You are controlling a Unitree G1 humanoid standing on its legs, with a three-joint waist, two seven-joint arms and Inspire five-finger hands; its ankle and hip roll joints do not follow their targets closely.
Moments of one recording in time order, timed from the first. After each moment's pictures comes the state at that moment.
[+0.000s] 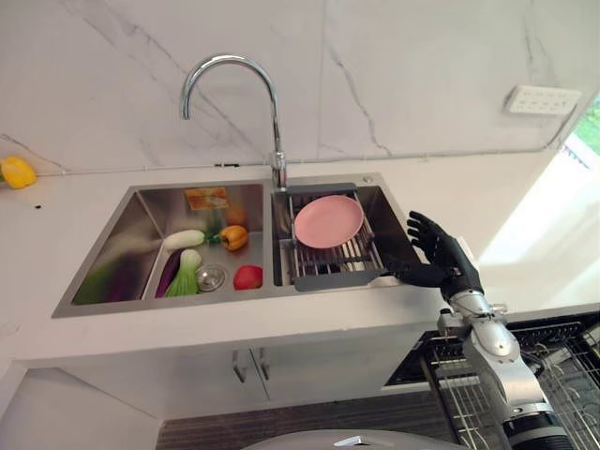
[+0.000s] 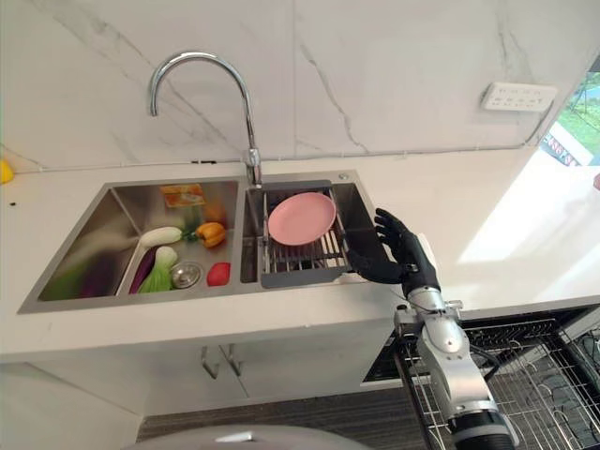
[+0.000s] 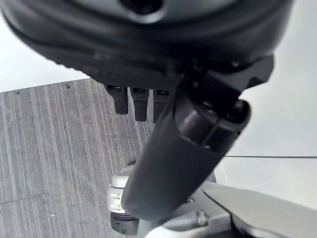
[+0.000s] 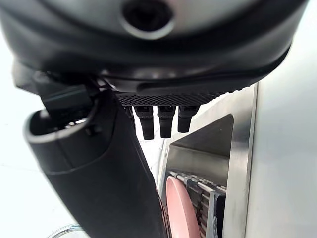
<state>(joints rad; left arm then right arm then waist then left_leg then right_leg) 0.15 0.23 -0.13 1.29 -0.03 0.08 0.04 0.07 -0.43 0.06 0.05 0.28 -0.09 -0.08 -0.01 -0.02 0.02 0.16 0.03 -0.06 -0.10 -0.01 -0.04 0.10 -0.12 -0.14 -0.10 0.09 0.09</state>
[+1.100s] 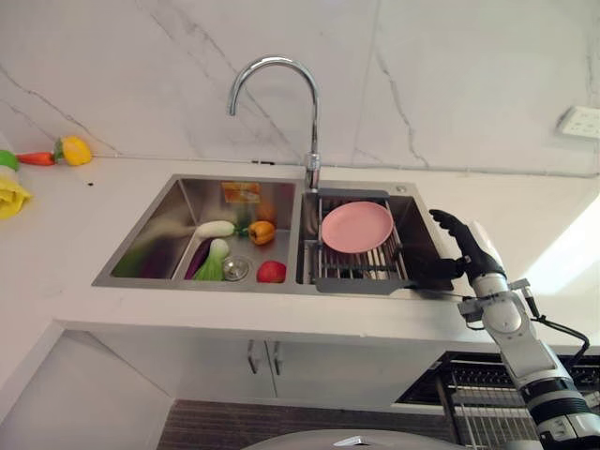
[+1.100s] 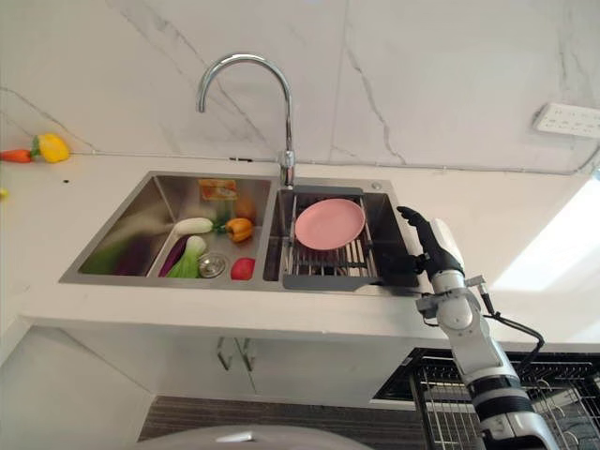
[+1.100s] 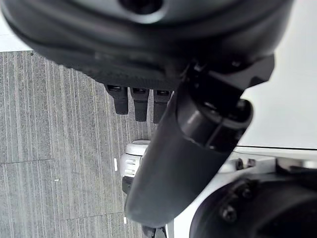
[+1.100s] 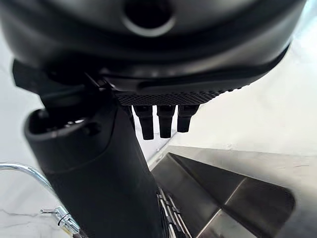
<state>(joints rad) 0.17 0.20 -0.11 1.32 0.05 0.02 0.00 -0.13 -0.58 0.09 0.31 -0.12 -0.09 -0.14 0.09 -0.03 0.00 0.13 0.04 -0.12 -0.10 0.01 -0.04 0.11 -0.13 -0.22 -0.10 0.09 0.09</state>
